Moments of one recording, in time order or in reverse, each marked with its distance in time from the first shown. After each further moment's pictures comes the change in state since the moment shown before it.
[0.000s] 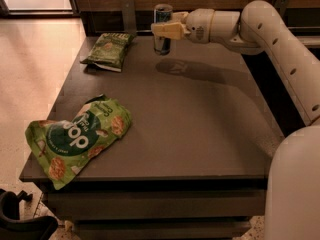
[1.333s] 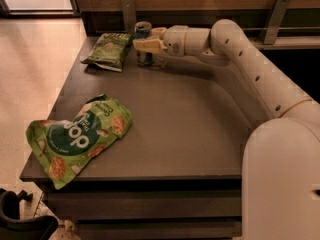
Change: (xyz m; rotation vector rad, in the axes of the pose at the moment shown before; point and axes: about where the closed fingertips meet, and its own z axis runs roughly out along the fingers) arm 0.055 -0.002 0.075 -0.035 0.006 -0.036
